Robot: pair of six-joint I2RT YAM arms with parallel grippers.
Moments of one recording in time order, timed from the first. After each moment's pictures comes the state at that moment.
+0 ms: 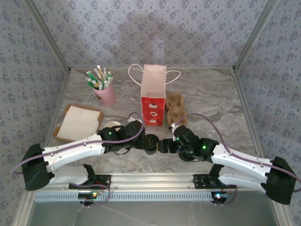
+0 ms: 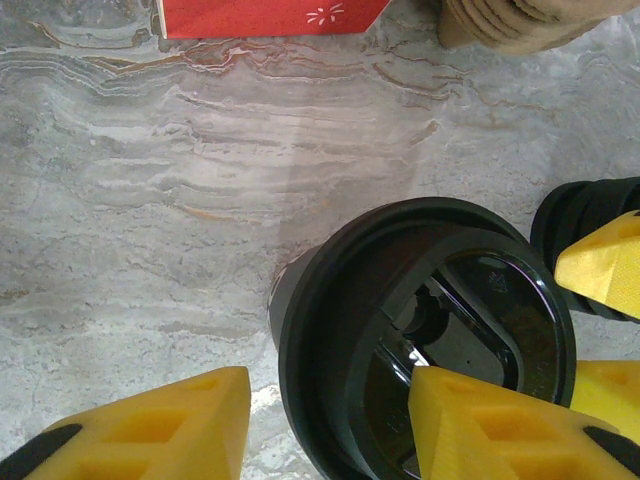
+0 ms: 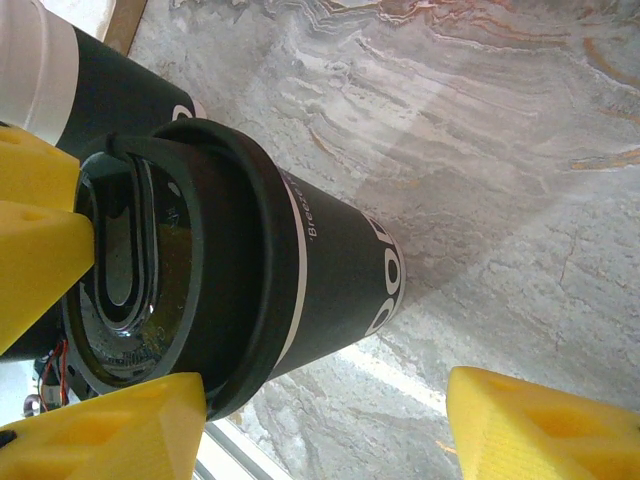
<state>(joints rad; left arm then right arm) -1.09 1.19 0.86 -0.63 -0.13 -0.84 0.97 0.96 0.52 -0.29 -0.11 0.80</state>
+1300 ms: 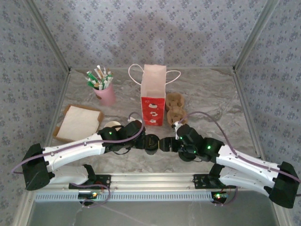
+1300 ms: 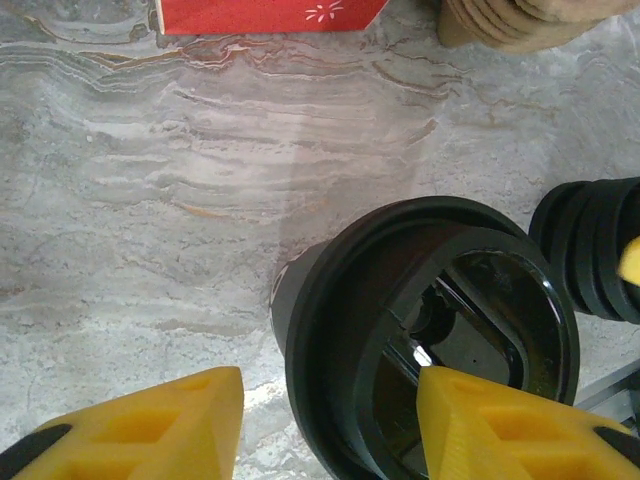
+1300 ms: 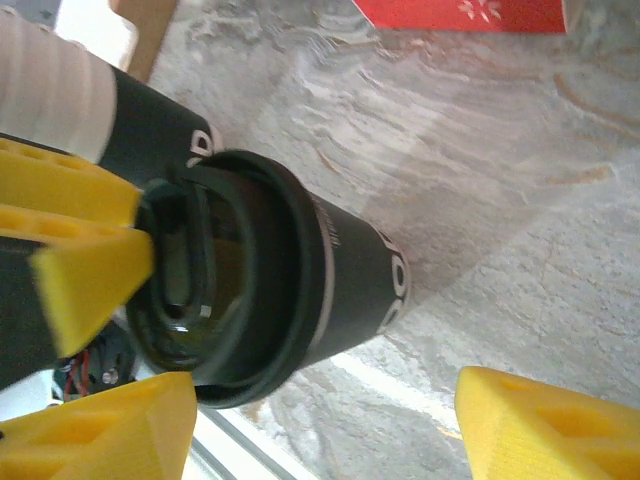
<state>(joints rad) -1.09 1.20 0.87 -0.64 -0.13 -0.85 0.97 0.88 0.59 -0.41 -0.07 0.80</state>
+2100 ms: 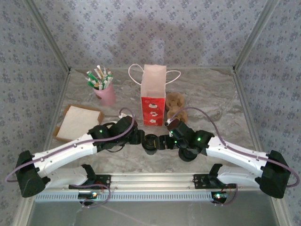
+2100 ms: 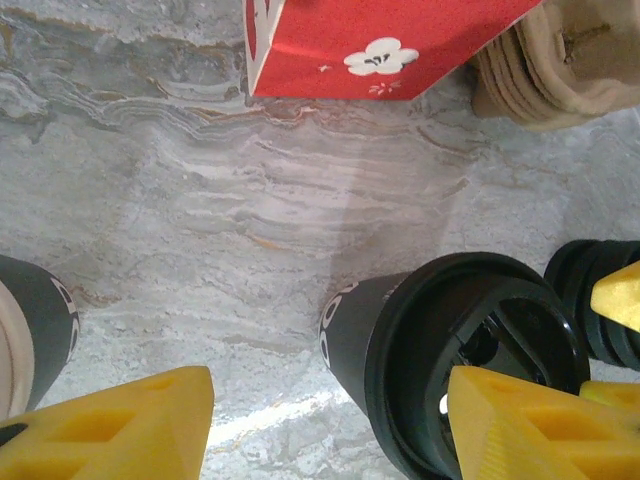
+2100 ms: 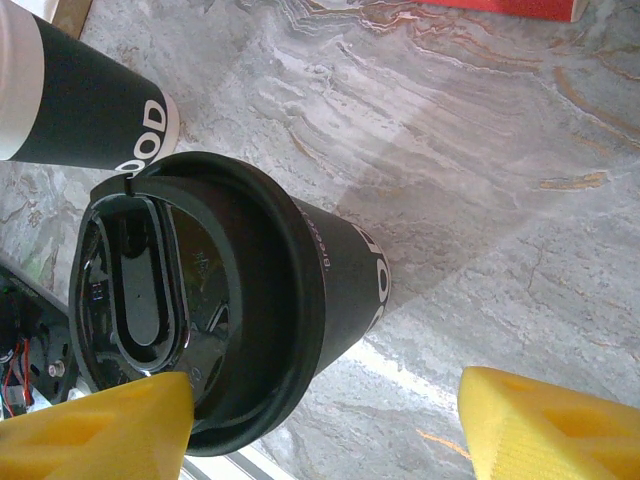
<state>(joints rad) -1.01 1.11 0.88 -0.71 -0.16 -0.85 0.96 1.09 0.71 -0.49 -0.08 0.74</state>
